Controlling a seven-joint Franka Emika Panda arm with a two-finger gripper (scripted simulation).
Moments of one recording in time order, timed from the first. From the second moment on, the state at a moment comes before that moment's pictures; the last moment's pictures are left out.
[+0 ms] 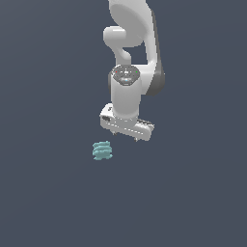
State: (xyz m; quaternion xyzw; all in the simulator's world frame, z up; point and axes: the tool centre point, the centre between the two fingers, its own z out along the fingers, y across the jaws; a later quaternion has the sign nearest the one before) arm 0.013 0.008 0.154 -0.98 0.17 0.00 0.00
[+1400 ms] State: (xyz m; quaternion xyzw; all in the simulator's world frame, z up) arm 0.025 -0.088 0.125 -0.81 0.59 0.00 0.00
